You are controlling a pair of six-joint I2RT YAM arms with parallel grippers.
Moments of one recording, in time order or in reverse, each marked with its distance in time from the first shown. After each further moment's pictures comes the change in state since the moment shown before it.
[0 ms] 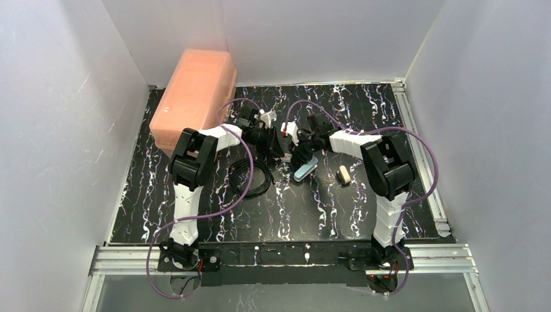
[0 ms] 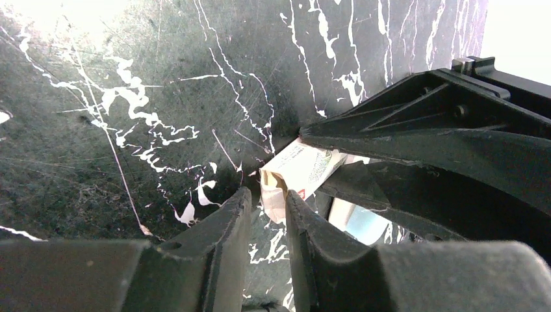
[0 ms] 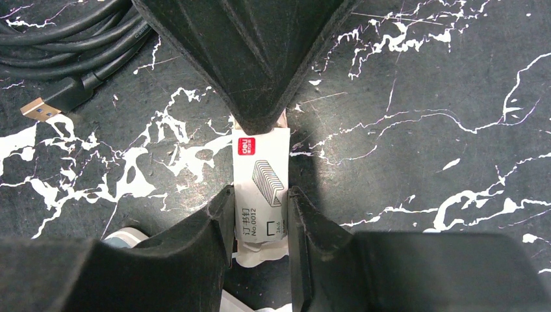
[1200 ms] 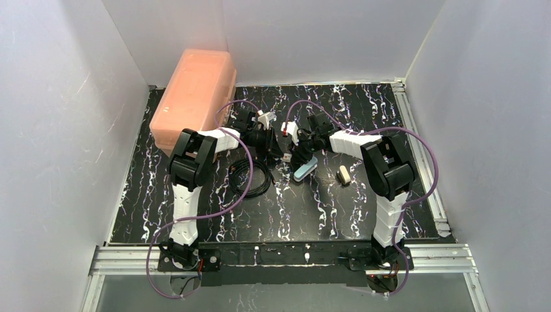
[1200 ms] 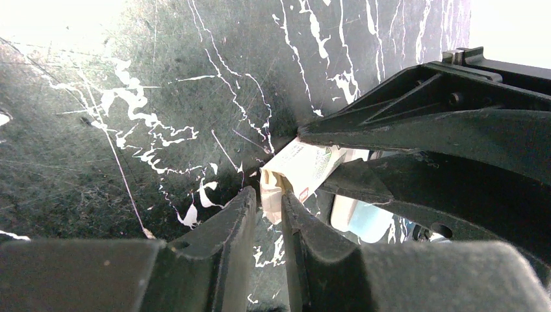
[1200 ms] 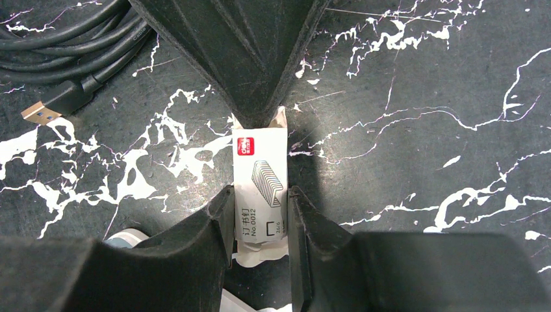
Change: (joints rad) left arm 0.014 -0.014 -0.078 0.129 0.035 -0.005; right arm 0.000 -0.001 -0.003 0.008 0.004 0.021
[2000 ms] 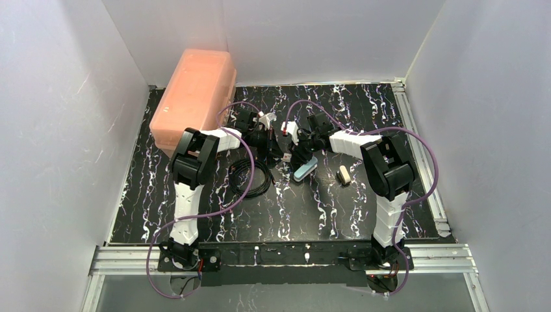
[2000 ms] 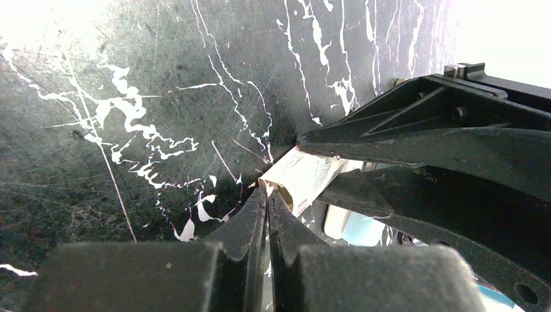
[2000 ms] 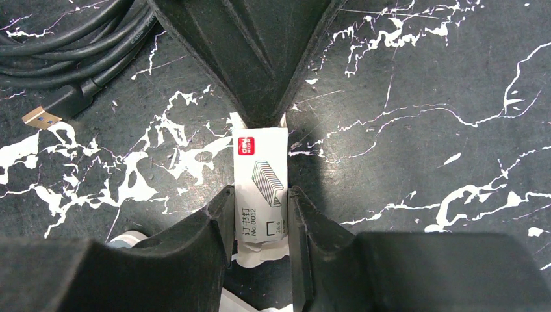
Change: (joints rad) left arm -0.006 0.037 0.026 0.006 0.026 -0.058; right arm 0.000 0.000 -0.001 0.006 0.009 0.021
